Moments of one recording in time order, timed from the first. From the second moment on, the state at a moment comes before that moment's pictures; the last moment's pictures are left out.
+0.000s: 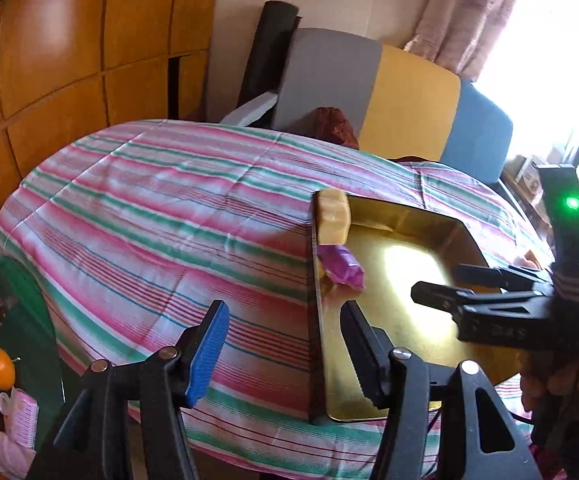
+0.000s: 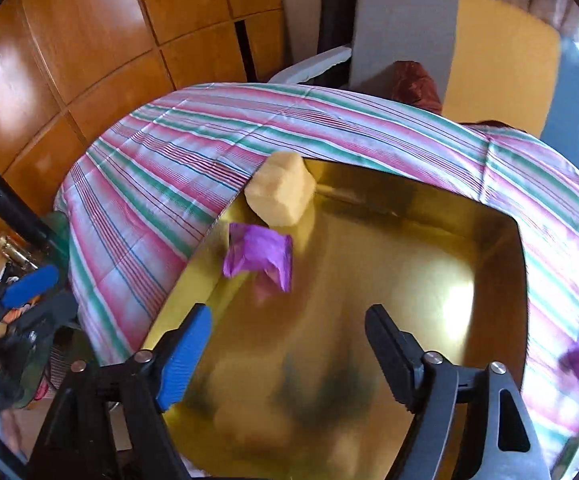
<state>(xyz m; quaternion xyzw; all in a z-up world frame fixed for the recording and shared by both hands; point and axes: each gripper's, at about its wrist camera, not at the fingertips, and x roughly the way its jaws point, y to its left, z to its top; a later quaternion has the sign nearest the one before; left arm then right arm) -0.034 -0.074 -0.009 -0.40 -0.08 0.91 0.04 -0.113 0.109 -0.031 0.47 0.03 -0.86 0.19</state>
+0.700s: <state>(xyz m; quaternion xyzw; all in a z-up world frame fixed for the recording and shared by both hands) -0.022 0.003 0.001 -0.41 -0.02 0.91 0.11 -0.034 0.279 -0.012 0.43 -0.08 -0.89 0.07</state>
